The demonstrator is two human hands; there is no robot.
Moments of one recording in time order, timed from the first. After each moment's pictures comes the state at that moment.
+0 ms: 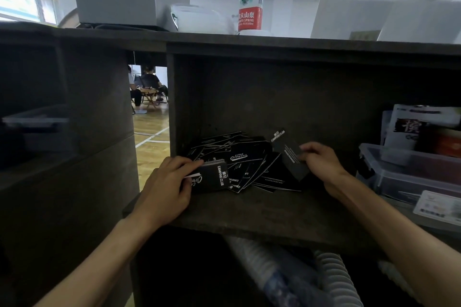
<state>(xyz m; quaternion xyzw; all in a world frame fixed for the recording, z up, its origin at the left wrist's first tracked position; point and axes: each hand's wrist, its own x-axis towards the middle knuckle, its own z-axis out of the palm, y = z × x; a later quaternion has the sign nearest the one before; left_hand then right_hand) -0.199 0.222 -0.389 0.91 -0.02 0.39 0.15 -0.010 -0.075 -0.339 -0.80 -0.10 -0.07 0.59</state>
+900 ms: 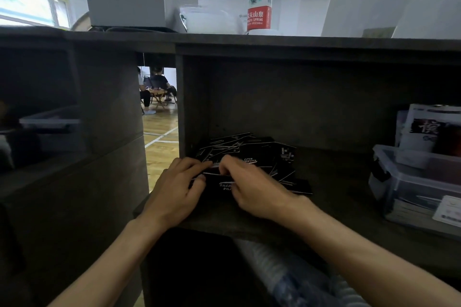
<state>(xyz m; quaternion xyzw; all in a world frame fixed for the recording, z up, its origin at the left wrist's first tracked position) -0.202 0.218 -0.383 0.91 -0.01 0.36 0.20 -0.121 0.030 -0.340 -0.80 -0.55 -0.11 0.21</state>
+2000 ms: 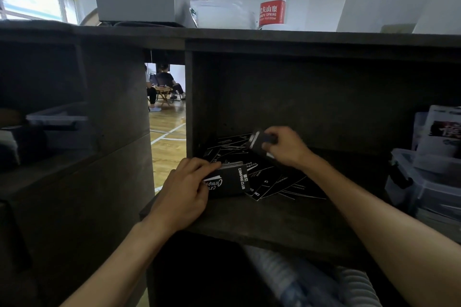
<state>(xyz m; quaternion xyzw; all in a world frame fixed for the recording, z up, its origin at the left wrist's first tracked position) -0.201 0.222 -0.386 0.91 -0.02 0.36 0.20 -0.006 0.037 -0.310 -0.87 -0.33 -0.11 0.35</state>
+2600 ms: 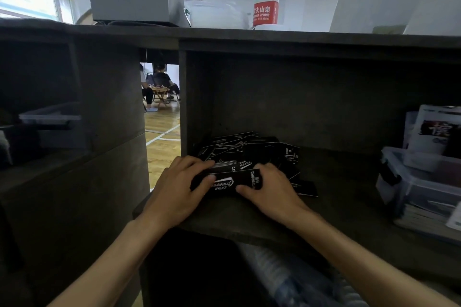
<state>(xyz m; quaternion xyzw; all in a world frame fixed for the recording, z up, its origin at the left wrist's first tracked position) -0.197 0.221 -0.385 0.91 -0.01 0.37 0.19 -0.097 0.019 -0.368 -0.87 -0.34 -0.09 0.35</state>
